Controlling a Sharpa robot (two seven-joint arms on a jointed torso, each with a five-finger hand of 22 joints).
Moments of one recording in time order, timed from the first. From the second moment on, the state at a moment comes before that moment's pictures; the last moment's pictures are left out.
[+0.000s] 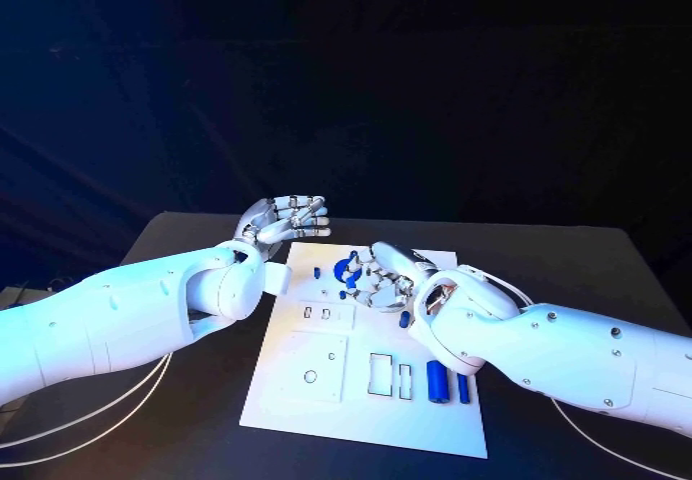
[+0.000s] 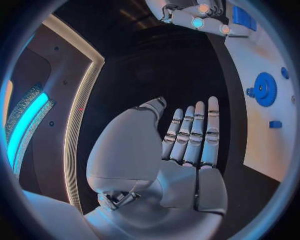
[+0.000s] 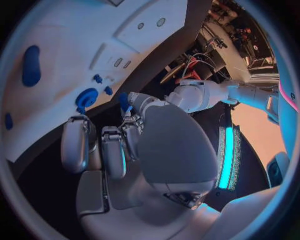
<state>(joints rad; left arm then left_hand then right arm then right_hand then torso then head) 1.13 -0.85 0.01 1.45 -0.01 -0.37 0.47 1.45 -0.11 0.33 0.27 0.17 0.80 0.21 0.22 0.16 0.96 0.20 0.07 0.07 0.91 0.16 0.25 0.27 0.17 0.88 0.25 0.35 0.15 1.20 -0.54 -0.11 1.54 -1.27 -0.46 -0.21 1.45 -0.14 0.48 0.22 0.23 0.96 0.14 0.24 0.40 1.41 0.05 1.40 1.31 1.46 -0.01 1.56 1.31 0.06 1.42 0.09 1.31 1.31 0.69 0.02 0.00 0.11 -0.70</state>
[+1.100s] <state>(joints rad) 1.14 -0.81 0.01 1.40 -0.01 -0.36 0.47 1.45 -0.11 0.33 0.27 0.17 0.80 0.21 0.22 0.16 0.96 0.20 0.07 0.07 0.91 0.16 0.25 0.27 0.17 0.88 0.25 0.36 0.15 1.09 -0.40 -0.12 1.43 -1.43 -0.42 -0.32 1.44 -0.15 0.48 0.22 0.23 0.96 0.13 0.25 0.40 1.41 0.05 1.40 1.31 1.47 -0.01 1.56 1.31 0.06 1.42 0.09 1.31 1.31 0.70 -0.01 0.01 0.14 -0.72</state>
